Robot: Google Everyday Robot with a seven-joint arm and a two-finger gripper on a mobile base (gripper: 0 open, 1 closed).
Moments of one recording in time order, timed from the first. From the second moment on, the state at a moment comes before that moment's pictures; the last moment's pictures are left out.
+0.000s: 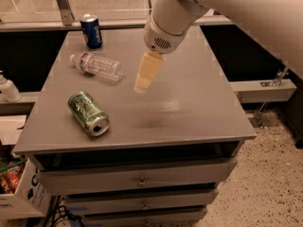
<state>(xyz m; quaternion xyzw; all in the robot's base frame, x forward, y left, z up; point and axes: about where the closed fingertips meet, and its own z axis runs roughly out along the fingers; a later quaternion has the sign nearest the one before) 0.596 0.005 0.921 -0.64 0.73 0.02 0.26</state>
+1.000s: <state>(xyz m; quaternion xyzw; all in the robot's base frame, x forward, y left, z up) 0.661 0.060 0.901 -0.60 0.76 0.05 0.23</state>
